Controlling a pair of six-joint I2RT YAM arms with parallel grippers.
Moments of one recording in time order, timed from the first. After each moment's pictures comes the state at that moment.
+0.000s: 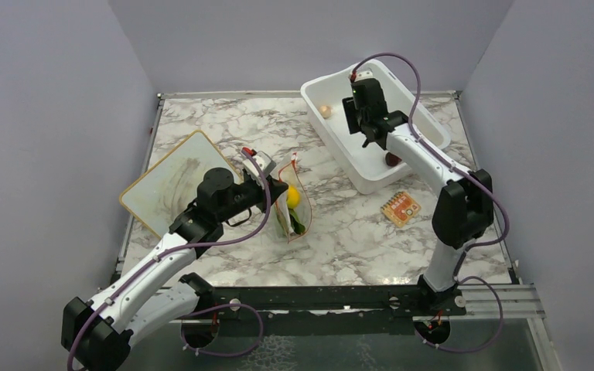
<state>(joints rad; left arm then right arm) -0.61 0.86 0.66 0.00 0.30 -0.08 0.46 1.81 1.60 -0.41 0.44 -0.03</state>
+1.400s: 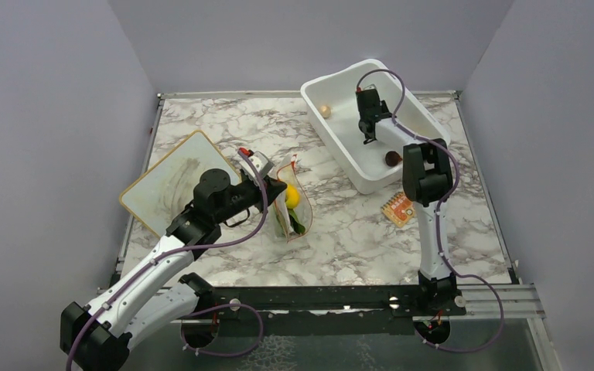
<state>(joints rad) -0.61 0.84 0.66 0.00 0.31 -0.08 0.26 2.38 1.87 -0.29 0.64 -0.28</state>
